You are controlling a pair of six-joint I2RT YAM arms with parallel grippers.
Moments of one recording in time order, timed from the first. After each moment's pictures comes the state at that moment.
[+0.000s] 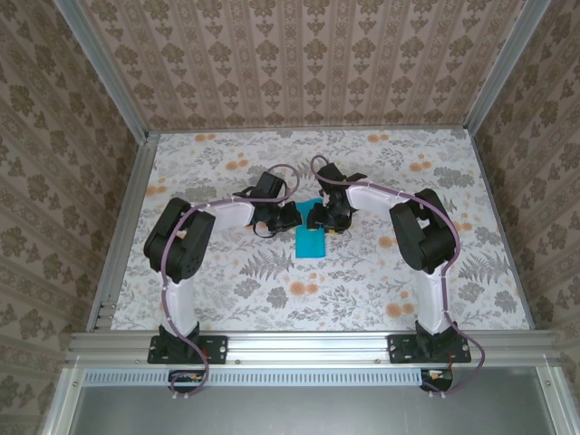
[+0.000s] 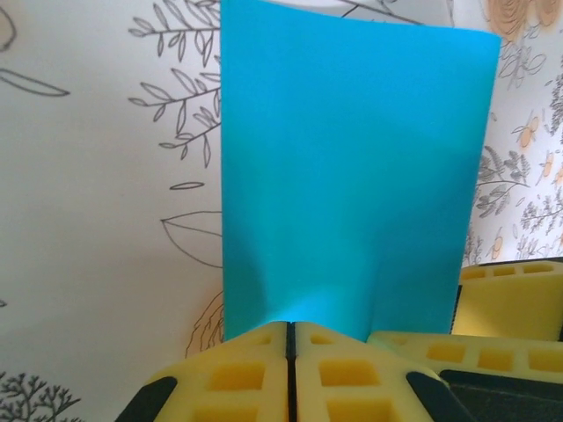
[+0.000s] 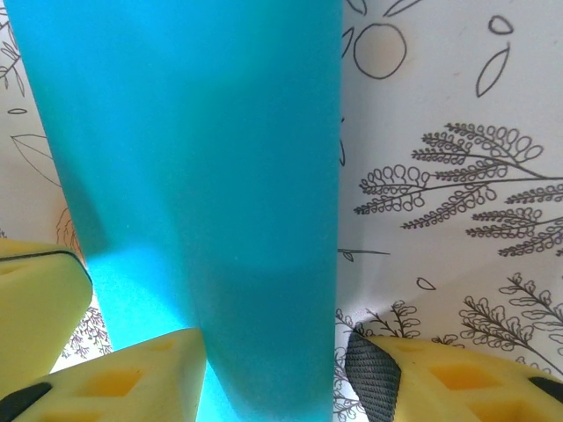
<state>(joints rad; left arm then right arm) -0.60 1.96 1.17 -0.21 0.42 -0.76 0.48 2.07 1.42 -0.69 -0.24 0.59</state>
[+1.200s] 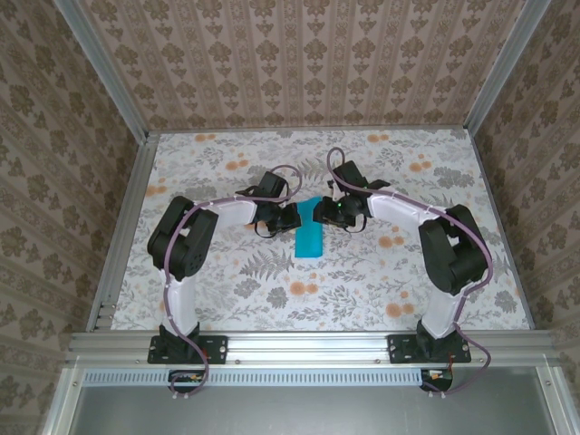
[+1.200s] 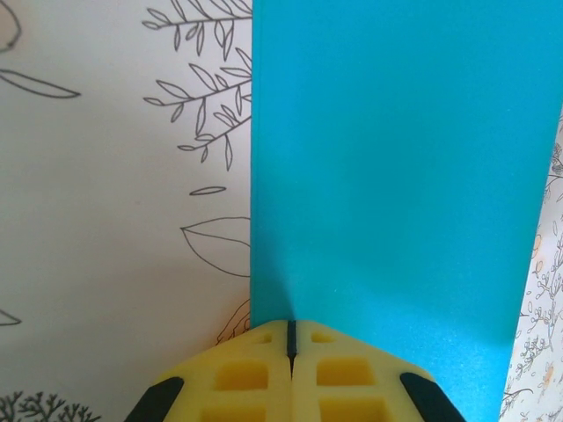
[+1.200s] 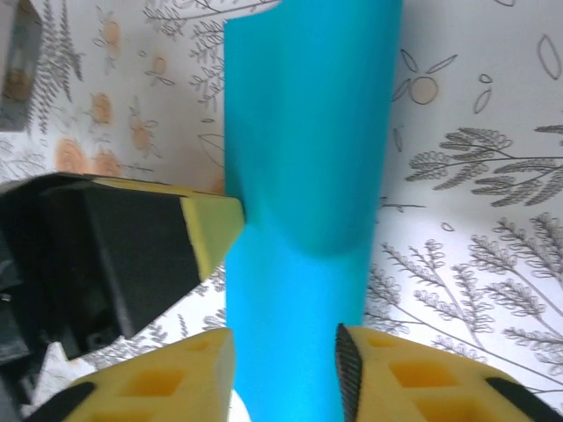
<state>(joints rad) -0.60 1.98 1.19 -0.26 0.39 -0.72 0.45 1.80 1.21 -0.47 -0.33 0.61</state>
